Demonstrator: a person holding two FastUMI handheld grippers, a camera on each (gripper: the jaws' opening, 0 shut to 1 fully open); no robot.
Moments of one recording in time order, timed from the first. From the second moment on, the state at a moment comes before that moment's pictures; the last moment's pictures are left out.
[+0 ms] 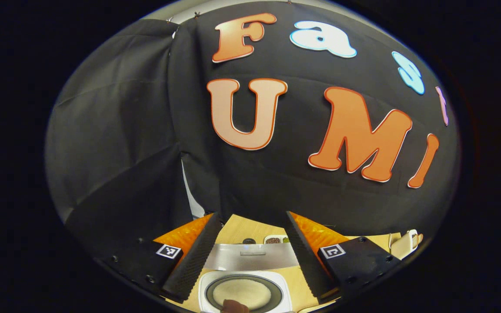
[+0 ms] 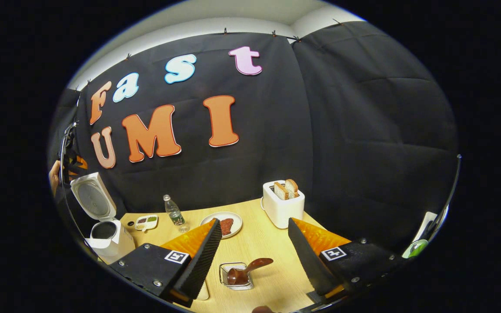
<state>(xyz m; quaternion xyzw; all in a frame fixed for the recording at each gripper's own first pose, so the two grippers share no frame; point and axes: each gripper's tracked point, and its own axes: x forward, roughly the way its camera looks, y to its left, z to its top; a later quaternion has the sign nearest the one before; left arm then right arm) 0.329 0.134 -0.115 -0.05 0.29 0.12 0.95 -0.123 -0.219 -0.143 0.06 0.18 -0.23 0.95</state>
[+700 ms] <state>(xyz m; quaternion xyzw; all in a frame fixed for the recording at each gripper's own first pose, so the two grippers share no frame) 0.232 0.098 -0.194 -0.05 0.47 0.13 0.87 -0.102 -0.178 -0.178 0.07 0.20 -0.14 0.97</state>
